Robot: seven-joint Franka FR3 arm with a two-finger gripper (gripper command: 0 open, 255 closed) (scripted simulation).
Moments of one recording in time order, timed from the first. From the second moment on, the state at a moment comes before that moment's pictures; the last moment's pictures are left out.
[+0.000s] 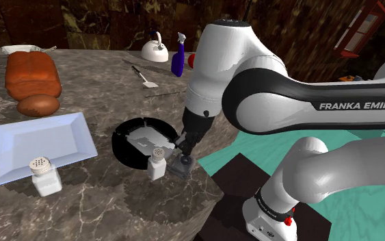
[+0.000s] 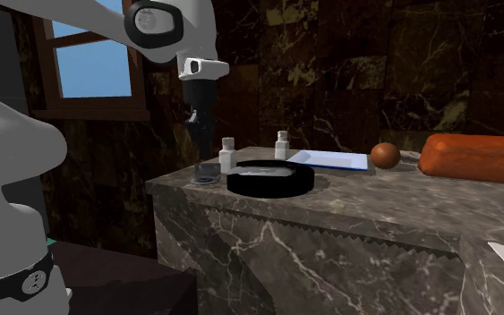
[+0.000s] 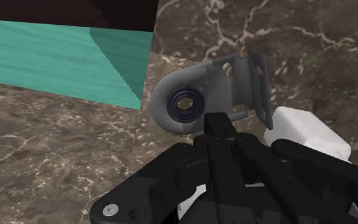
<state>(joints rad) 0.13 -0.72 0.56 -2.55 0.33 1.93 0.38</state>
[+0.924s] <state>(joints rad) 0.18 -0.58 0.69 -2.51 0.28 1.90 0.34</state>
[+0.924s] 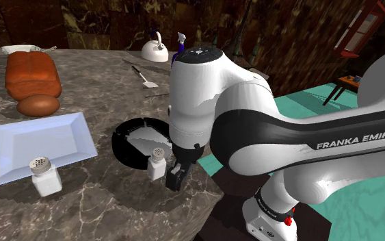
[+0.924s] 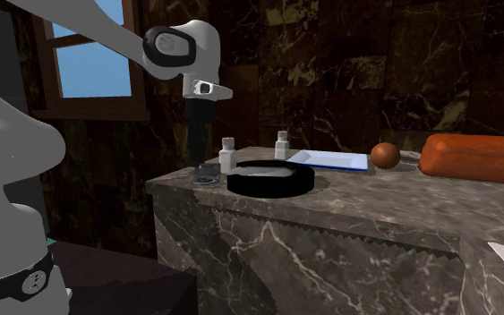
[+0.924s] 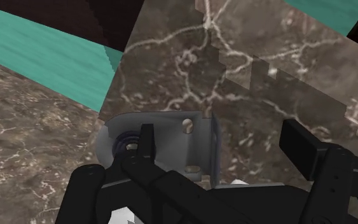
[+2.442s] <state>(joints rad) 0.18 -0.60 0.67 -2.46 0.27 1.84 0.33</state>
